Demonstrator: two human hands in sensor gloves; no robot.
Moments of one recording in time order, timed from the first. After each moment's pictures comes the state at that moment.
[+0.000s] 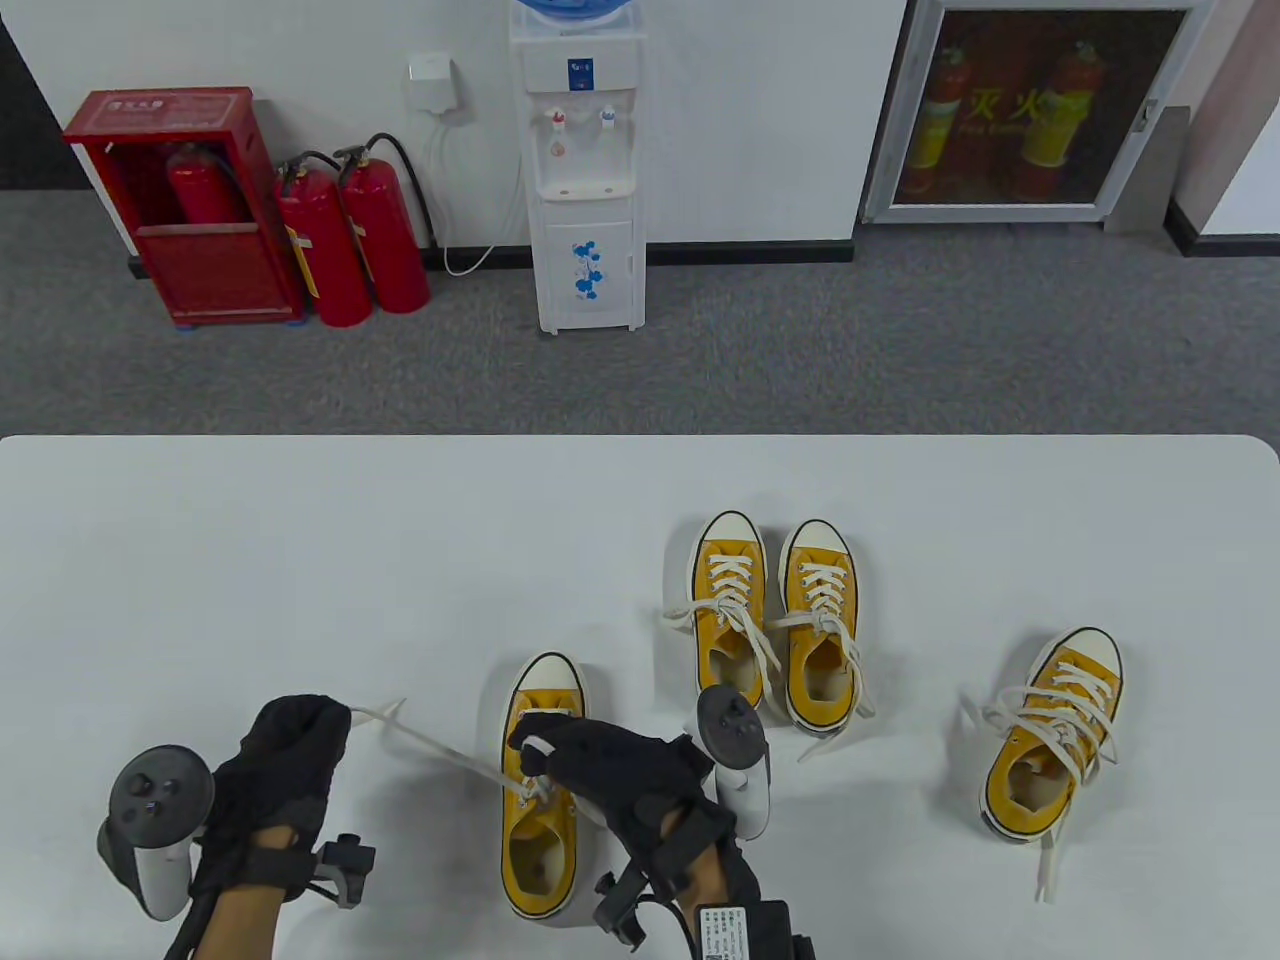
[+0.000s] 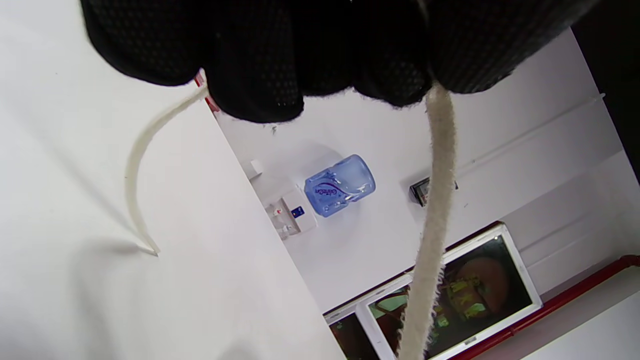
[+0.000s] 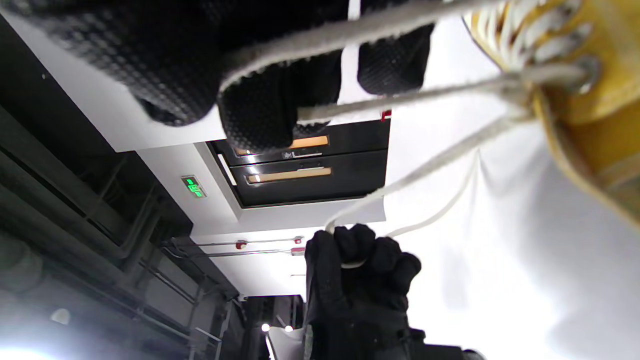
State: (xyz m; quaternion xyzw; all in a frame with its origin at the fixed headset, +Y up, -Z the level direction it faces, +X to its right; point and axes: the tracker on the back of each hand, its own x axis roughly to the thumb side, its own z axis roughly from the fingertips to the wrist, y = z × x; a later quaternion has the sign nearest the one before) left_hand -0.353 -0.726 -0.258 0.11 0.06 0.52 0.84; right_hand 0.002 -0.746 -0.290 0.19 0.19 0.62 0.74
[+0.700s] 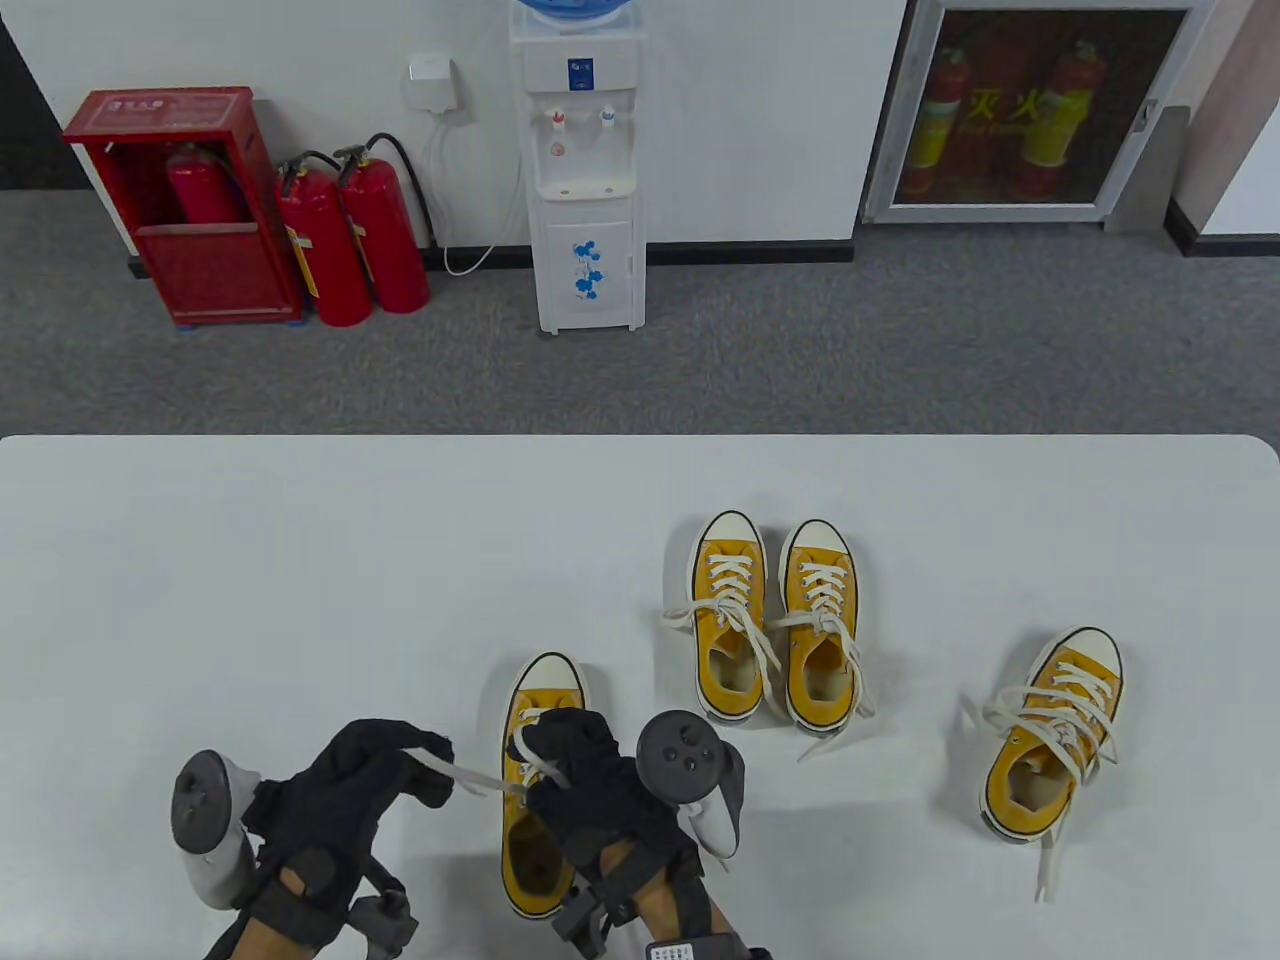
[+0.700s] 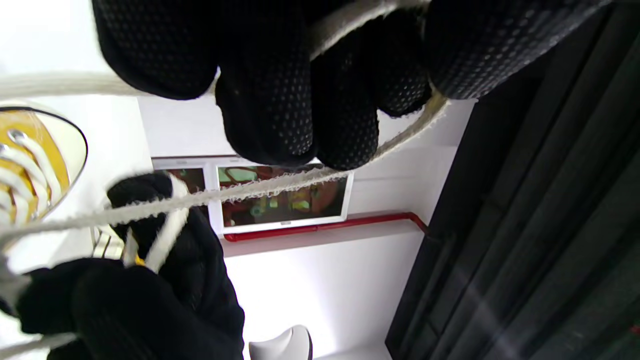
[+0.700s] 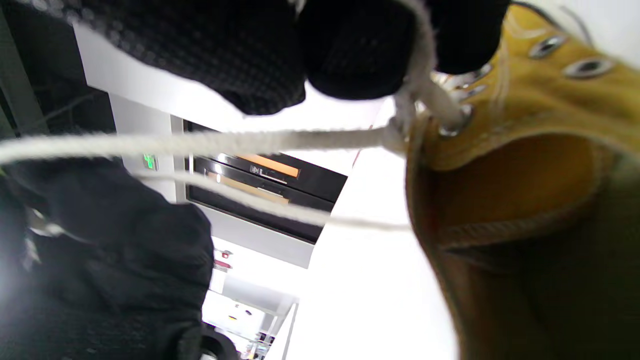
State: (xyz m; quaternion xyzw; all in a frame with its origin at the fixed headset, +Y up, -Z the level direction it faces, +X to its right) left_hand -0.286 -0.707 -0.247 0.01 -0.19 0.71 0.68; right_hand -0.019 -0.743 -0.278 0.18 0.08 0.80 0.56
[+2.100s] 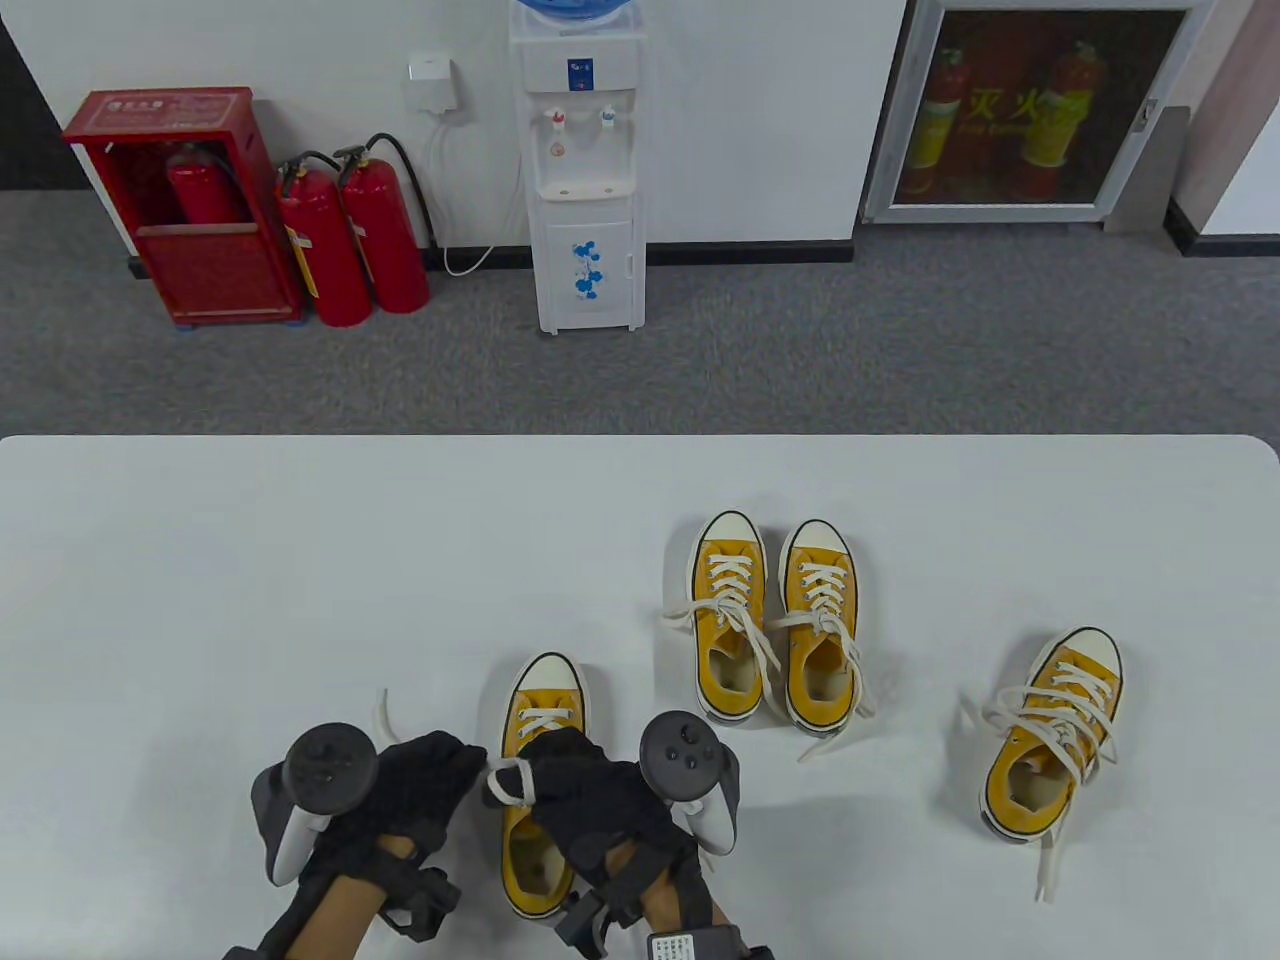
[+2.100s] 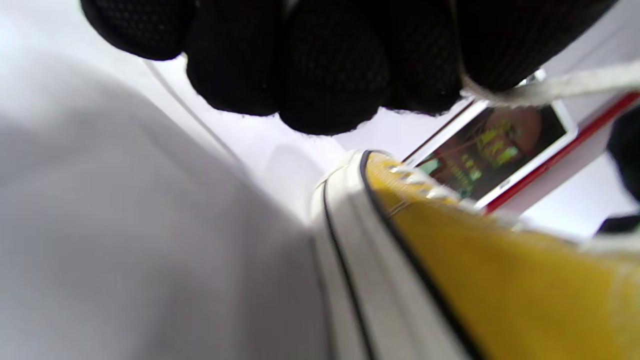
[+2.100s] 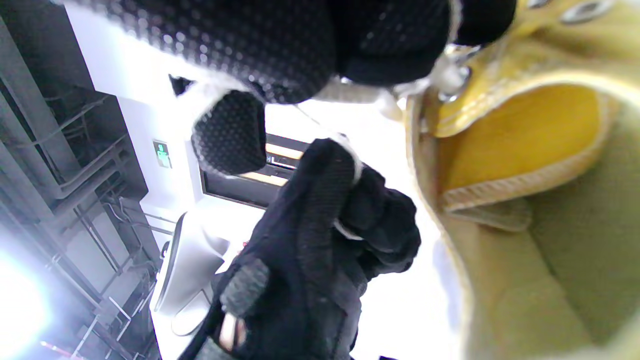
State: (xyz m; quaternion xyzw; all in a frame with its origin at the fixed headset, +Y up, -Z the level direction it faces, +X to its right) left_hand -0.264 -0.766 -0.279 -0.04 -0.02 0.37 0.93; right_hand -0.017 -0.759 -0.281 0.19 0.12 0.75 0.62
